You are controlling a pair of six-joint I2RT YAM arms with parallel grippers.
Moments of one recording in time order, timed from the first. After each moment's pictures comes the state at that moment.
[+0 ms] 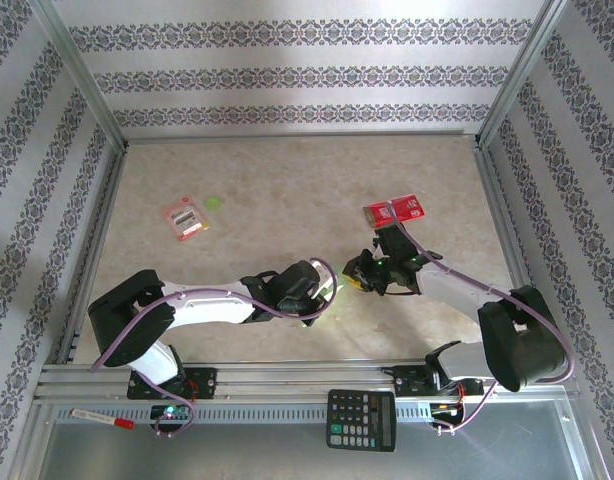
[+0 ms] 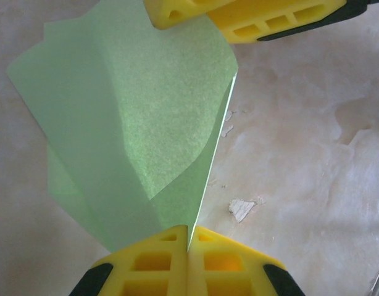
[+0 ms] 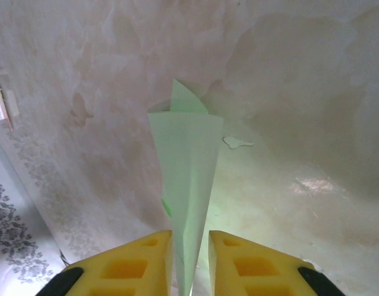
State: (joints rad) left arm -1.01 1.58 0.78 -0.05 0.06 -0.33; right arm 0.41 1.35 0.61 -0.26 -0.48 1.07
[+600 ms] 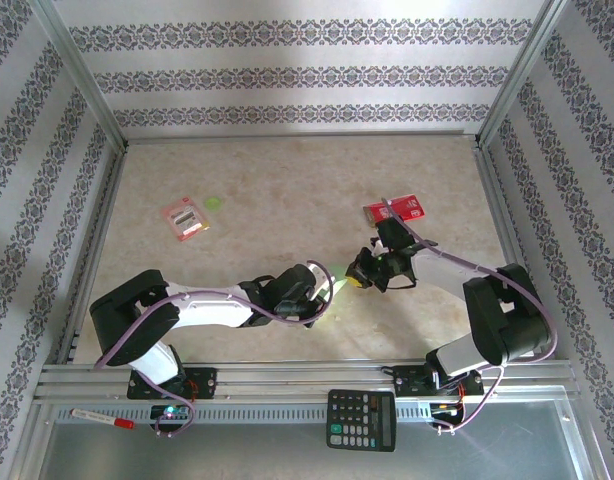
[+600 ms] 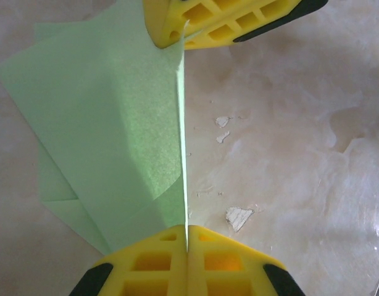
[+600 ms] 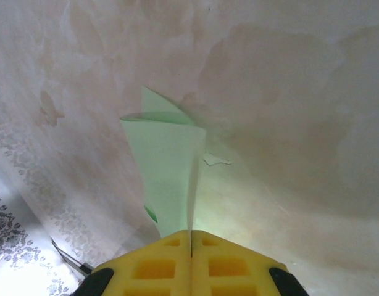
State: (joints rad) left arm -1.01 1.59 0.71 0.09 0.08 -0.36; right arm 0.35 1.49 0.69 -0.35 -0.57 0.96
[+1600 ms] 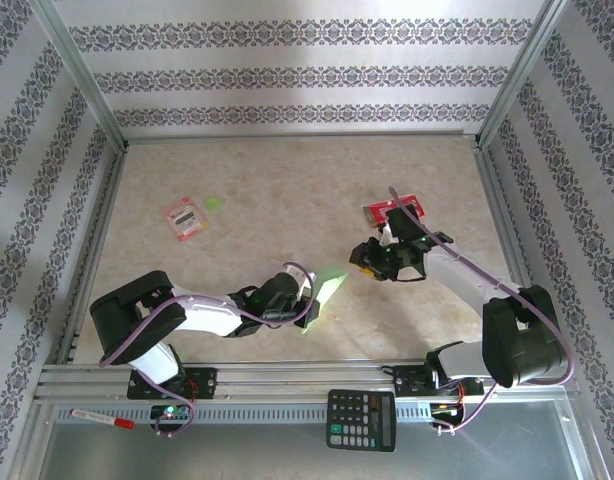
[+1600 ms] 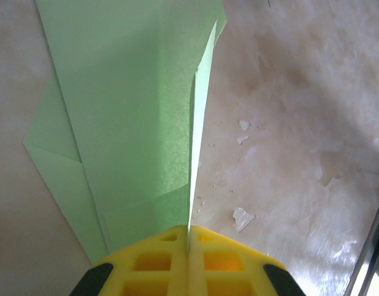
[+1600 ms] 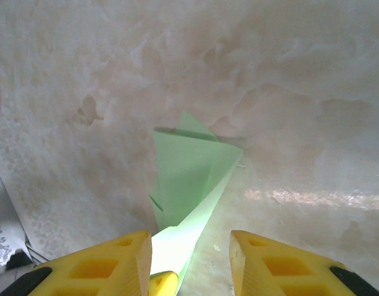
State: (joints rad) left arm -0.97 1.60 0.50 0.43 0.12 -0.71; right arm 0.32 1.36 0.77 -0.50 -0.50 0.79
